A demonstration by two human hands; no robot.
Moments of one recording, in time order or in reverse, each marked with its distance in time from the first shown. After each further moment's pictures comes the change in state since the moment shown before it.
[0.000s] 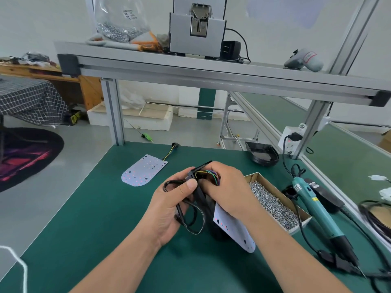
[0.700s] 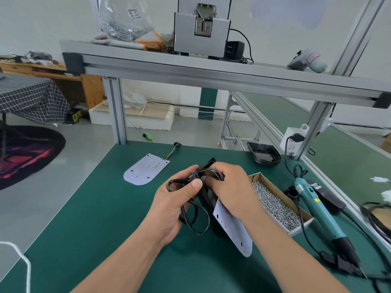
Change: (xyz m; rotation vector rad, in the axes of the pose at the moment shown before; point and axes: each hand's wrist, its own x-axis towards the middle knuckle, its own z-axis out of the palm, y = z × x) left_hand -0.002 -0.002 0.002 0.010 -0.029 0.070; right_hand 0.000 -0.005 0.002 0.125 0.044 0.041
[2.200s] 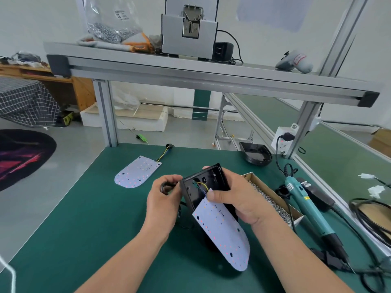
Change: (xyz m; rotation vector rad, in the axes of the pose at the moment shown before) left_hand 0.020 -0.024 -0.010 0.549 0.346 0.169; right_hand -0.001 0.055 -0.025 0.614 -0.283 0.138
